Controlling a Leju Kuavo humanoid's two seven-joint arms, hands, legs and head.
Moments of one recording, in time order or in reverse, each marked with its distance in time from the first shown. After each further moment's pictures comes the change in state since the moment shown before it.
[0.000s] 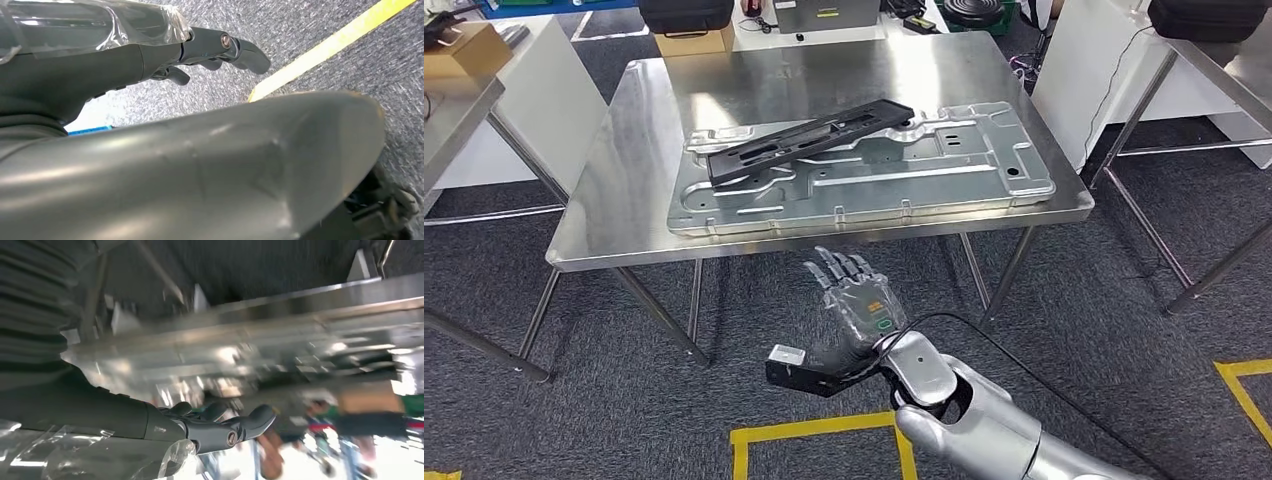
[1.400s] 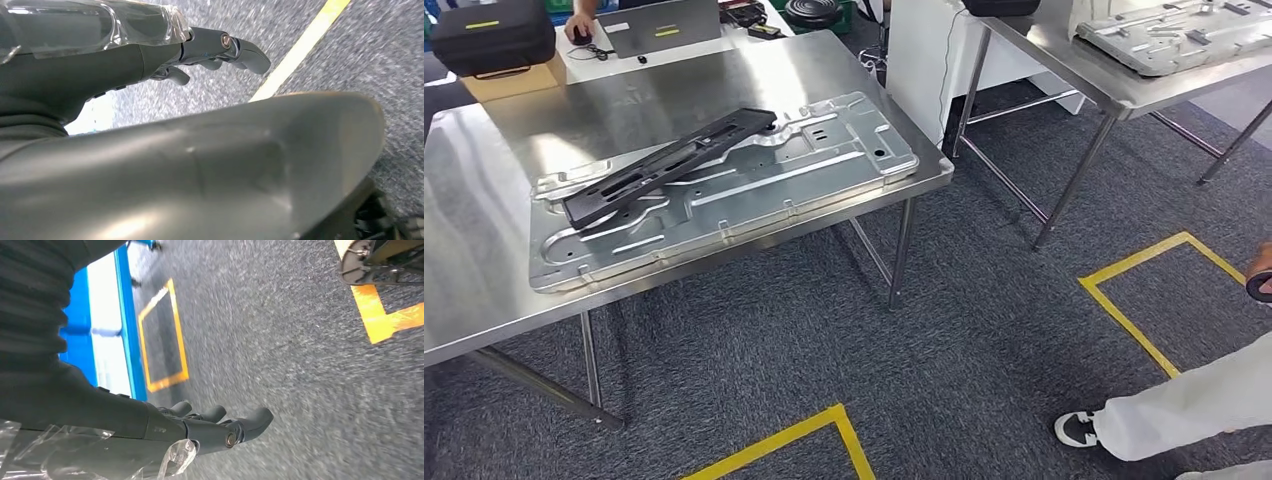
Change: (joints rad) left arm 0.047 -0.004 0.024 0.004 0.065 0.049 -0.008; right arm 0.565 0.030 -0.619 1.023 -0.896 -0.170 -0.078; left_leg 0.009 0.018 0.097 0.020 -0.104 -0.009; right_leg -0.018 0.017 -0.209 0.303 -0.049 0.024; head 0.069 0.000
